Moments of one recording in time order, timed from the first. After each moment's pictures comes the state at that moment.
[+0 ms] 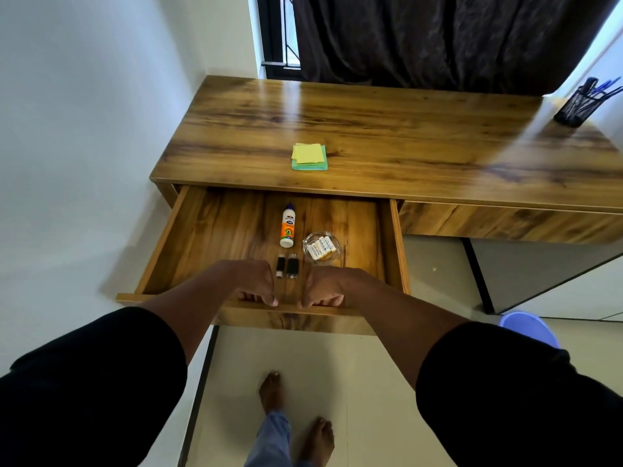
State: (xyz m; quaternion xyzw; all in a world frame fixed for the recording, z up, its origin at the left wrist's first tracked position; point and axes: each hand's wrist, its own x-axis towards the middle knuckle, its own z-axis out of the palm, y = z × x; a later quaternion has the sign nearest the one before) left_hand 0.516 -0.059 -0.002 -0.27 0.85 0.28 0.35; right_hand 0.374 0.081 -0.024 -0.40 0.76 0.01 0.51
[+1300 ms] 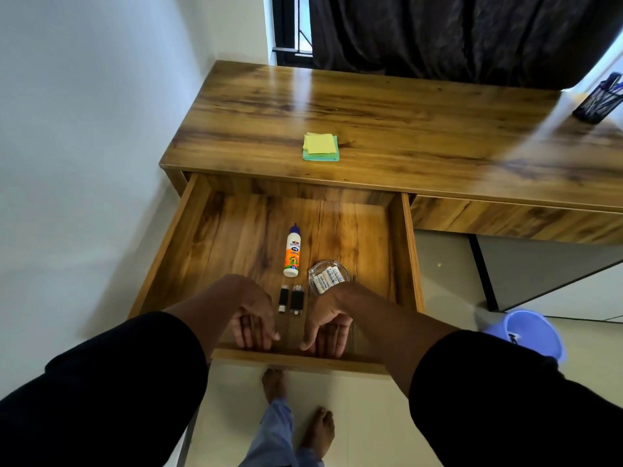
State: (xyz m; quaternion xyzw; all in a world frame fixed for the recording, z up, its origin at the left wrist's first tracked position) left_hand 0.550 -0.034 -0.028 -0.35 0.62 0.41 0.58; right_hand 0.420 0.094 -0.042 -0.25 0.61 0.14 0.74
